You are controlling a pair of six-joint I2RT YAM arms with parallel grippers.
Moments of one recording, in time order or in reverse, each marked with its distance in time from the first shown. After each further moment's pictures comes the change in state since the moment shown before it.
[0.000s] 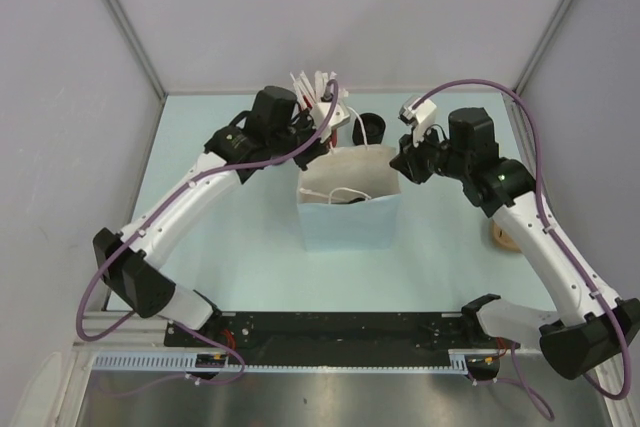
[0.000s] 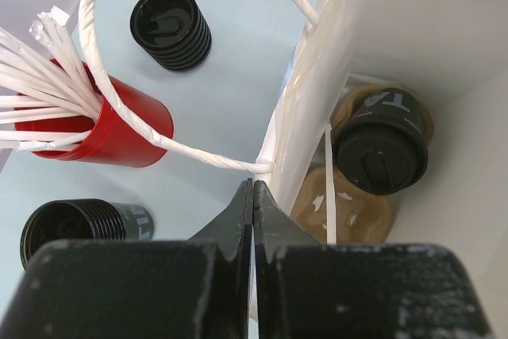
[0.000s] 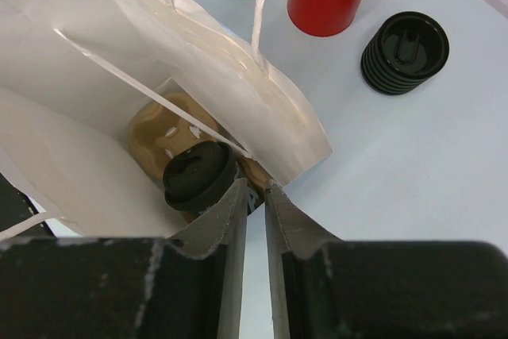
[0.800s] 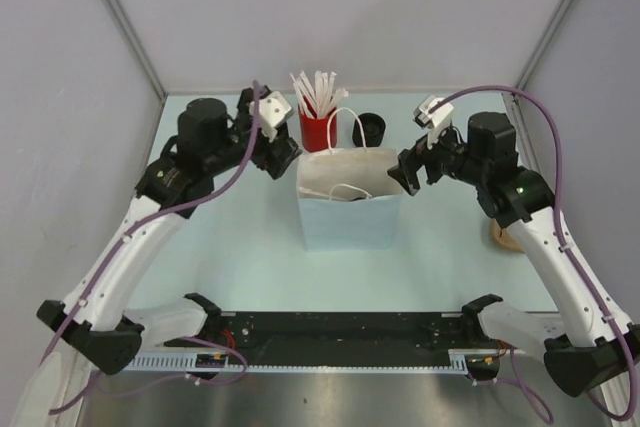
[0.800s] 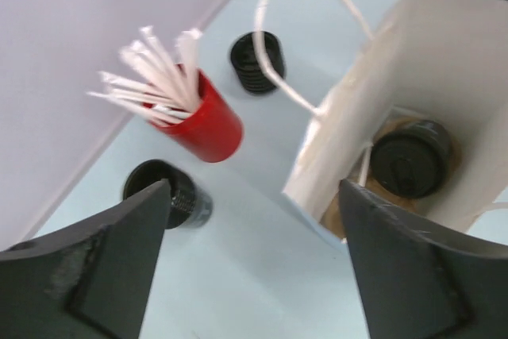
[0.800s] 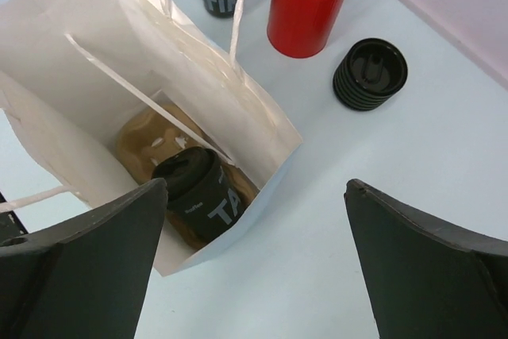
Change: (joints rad) left arm 0.079 -0.310 -0.118 0.065 -0.059 -0.036; right arm -0.041 -0.084 -0.010 0.008 -0.012 -0.040
